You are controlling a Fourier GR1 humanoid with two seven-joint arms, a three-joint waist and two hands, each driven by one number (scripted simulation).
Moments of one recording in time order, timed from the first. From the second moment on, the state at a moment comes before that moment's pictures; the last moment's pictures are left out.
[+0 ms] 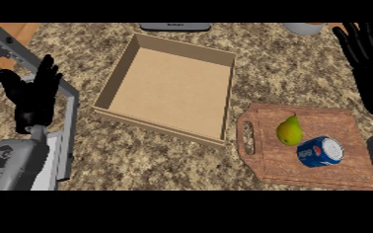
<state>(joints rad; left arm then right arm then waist) -0.27 0.42 -0.01 -1.30 0.22 0.34 0.18 -0.32 -0.47 -0.05 -1.70 -0.43 -0.04 0.09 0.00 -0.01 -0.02</state>
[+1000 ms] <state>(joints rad) -0.03 0.41 -0.18 -1.48 0.05 0.28 0.05 -0.01 -0.55 -0.18 -1.49 -0.15 -0.05 -0.25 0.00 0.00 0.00</state>
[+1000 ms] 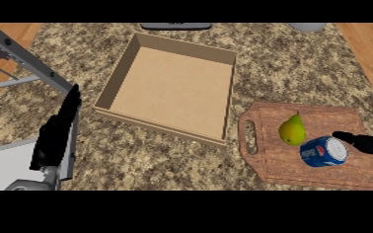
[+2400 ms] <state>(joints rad) -0.01 0.37 -0.11 -1.52 0.00 0.20 0.09 0.09 -0.80 0.07 -1.81 0.24 0.41 0.37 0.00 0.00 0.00</state>
